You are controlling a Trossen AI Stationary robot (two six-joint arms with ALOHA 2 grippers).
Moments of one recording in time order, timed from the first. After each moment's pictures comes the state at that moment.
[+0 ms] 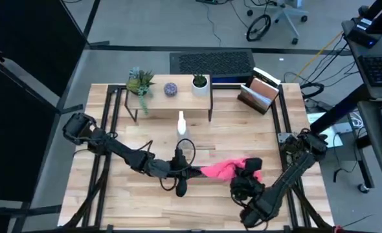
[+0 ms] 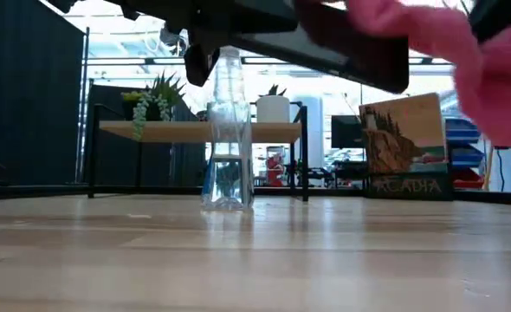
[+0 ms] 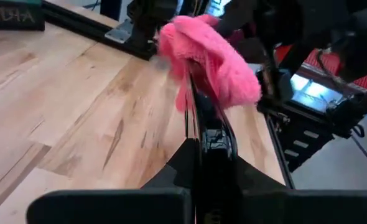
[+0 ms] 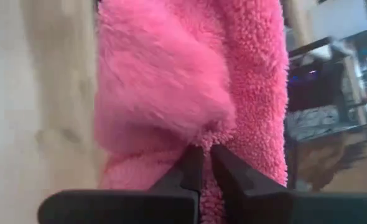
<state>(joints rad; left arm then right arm) -0.41 1.69 0.89 0.51 -0.37 -0.48 0.86 1.91 1.52 -1.57 0.80 1.10</state>
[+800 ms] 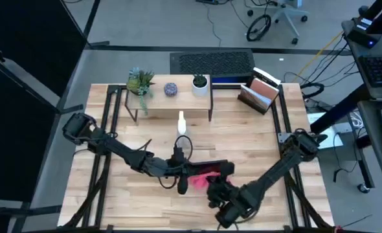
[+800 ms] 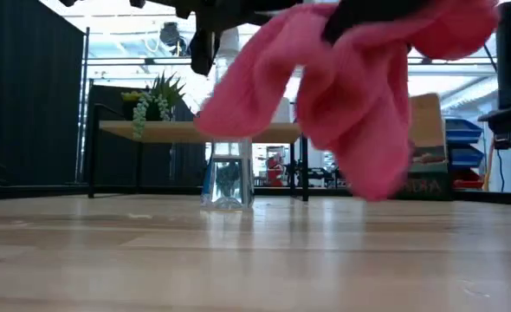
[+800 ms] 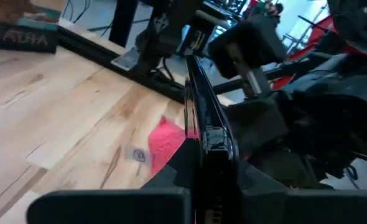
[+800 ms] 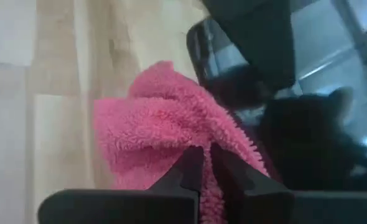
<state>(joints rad) -0.42 1.69 0.89 0.62 -0.44 -0.52 0.70 1.96 1.52 -0.84 1.06 0.58</state>
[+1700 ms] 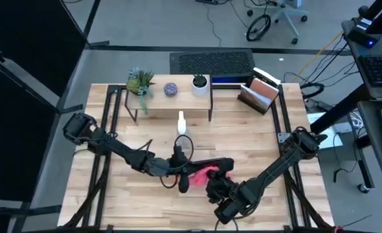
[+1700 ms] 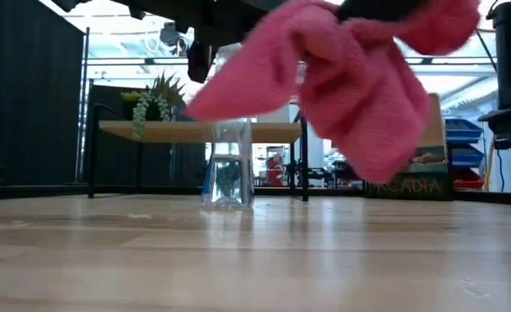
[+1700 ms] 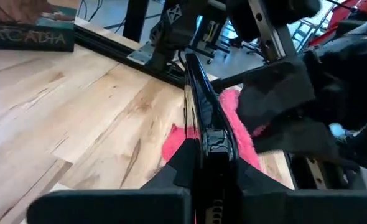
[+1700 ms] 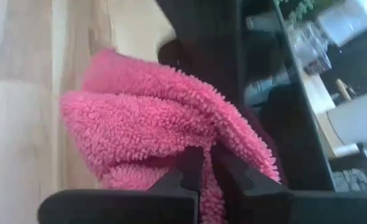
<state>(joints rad) -0.42 1.69 0.89 0.57 -0.46 -0.46 0.69 1.95 1.53 -1.03 1.04 0.65</state>
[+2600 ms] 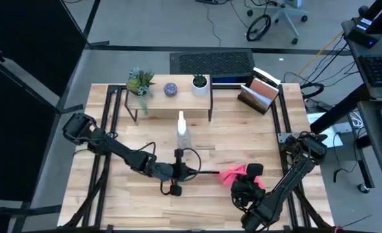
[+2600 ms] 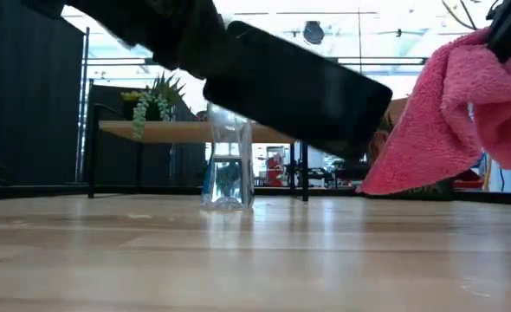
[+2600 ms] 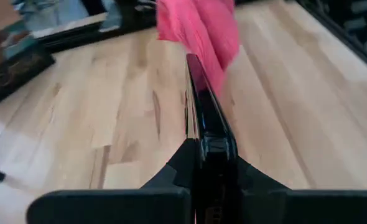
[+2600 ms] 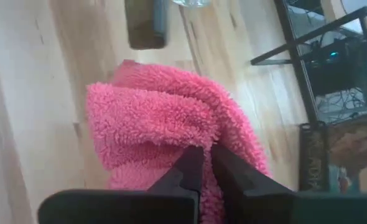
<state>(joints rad) -0.42 1.69 0.89 0.29 -0.34 0.06 0.87 1.95 1.52 -1.50 0.76 1.19</state>
